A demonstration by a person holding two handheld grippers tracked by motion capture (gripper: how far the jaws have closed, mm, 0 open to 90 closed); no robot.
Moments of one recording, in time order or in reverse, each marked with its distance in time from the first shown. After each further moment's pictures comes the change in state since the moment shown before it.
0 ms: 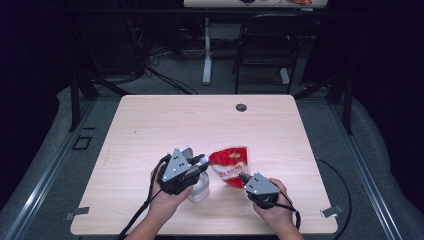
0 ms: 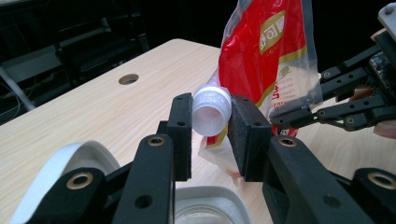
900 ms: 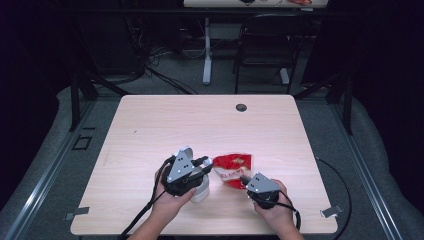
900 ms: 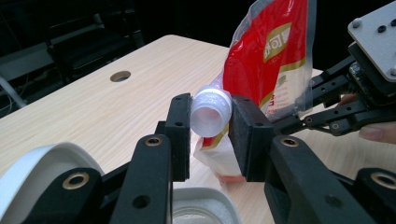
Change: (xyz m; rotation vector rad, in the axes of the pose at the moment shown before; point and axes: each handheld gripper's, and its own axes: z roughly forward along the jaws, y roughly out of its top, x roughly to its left) left arm -0.005 -0.001 0.007 0.010 -0.016 -0.001; right arm -0.002 -0.014 0.008 0.038 0.056 0.044
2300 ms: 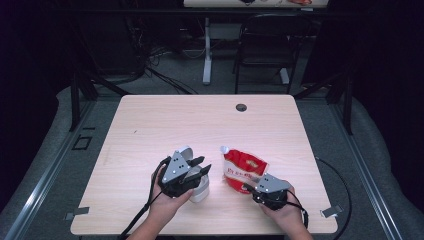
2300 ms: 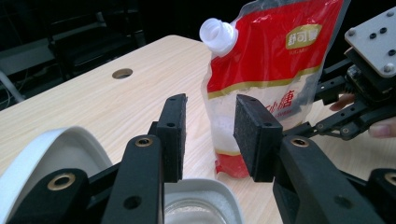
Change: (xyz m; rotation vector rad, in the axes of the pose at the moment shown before) left arm 0.004 -0.006 -0.007 -0.012 0.002 -0.037; right arm -0.016 -0.022 -0.006 0.008 0.086 0.027
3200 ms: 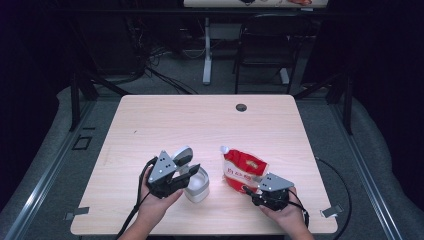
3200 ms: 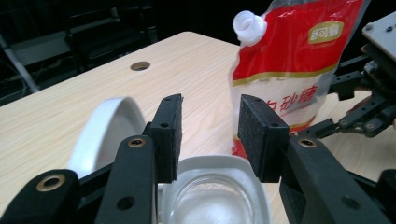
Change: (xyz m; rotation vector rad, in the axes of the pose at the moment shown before) left arm 0.015 -0.007 -0.023 0.004 0.050 -0.026; right arm -0.002 -0.002 -0.002 -0.013 0.038 0.081
